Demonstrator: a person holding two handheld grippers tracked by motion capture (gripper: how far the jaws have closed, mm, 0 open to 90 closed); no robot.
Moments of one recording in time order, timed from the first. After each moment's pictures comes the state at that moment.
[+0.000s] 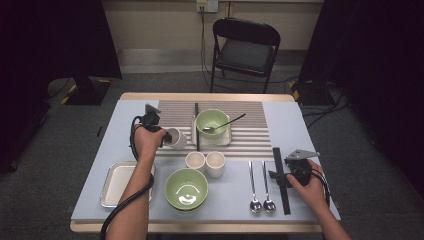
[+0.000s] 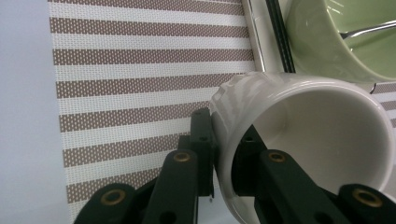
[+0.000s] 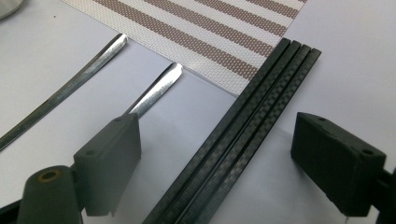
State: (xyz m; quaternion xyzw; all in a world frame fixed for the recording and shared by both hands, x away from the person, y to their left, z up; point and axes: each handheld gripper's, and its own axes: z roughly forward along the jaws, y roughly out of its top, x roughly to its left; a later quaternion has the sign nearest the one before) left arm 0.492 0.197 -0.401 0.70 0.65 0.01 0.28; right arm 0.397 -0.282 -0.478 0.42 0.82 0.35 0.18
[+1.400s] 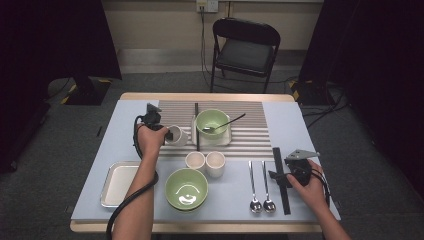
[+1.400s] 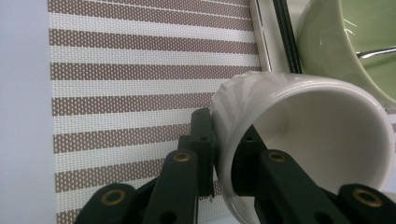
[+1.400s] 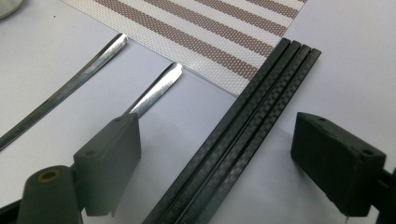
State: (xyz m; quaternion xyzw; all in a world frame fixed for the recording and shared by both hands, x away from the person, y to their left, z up) left arm 0.504 0.196 -0.412 0.69 0.67 0.02 0.29; right arm 0.397 -0.282 -0.478 0.42 0.82 0.35 0.18
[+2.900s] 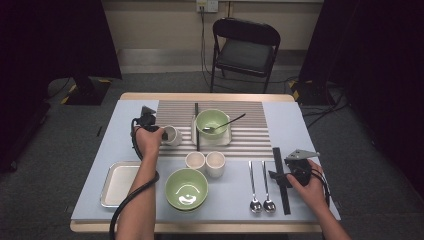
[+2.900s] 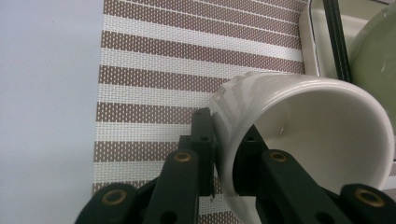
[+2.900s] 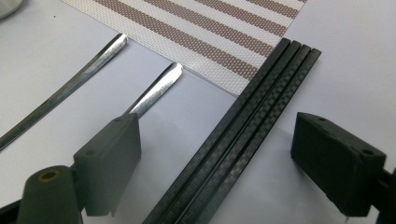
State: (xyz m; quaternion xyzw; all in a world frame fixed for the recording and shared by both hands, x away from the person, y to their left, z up) left arm 0.510 0.210 -0.430 0.65 0.70 0.04 0.29; right arm 0.397 -0.282 -0.478 0.42 0.82 0.35 0.18
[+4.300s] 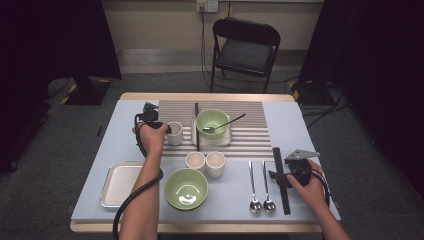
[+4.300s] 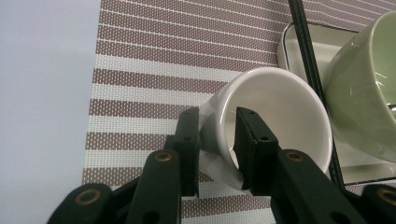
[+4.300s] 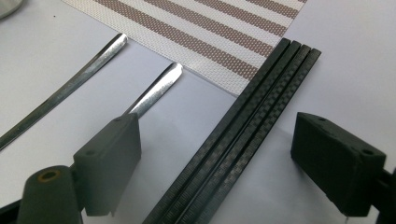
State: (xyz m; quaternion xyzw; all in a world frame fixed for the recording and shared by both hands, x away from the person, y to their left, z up) left arm 0.512 0.197 -0.416 0.65 0.69 0.09 0.31; right arm 0.397 -0.282 -0.478 0.42 0.82 0.35 0.18
